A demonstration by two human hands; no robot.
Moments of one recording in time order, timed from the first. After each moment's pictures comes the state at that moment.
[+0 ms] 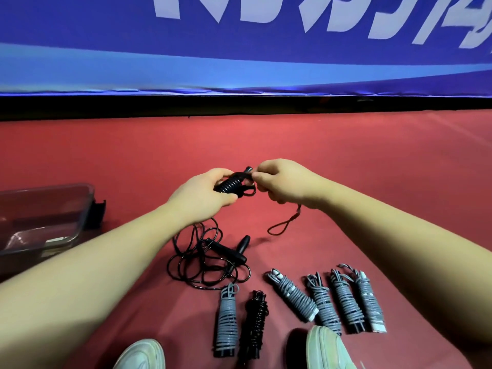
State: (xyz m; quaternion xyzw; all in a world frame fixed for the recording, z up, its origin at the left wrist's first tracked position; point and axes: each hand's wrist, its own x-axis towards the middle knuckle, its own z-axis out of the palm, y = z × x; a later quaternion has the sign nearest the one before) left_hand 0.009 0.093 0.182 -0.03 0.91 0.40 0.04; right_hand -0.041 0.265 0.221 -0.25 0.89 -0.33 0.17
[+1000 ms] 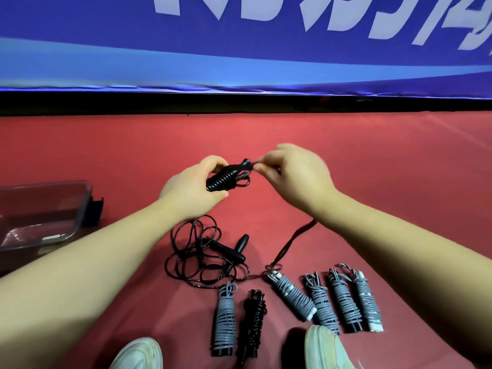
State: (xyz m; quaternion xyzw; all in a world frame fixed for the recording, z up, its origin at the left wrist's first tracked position) left_hand 0.009 0.083 0.182 -0.01 0.95 0.31 -0.04; right_hand -0.022 0.266 0.229 -0.26 0.95 -0.16 -0.11
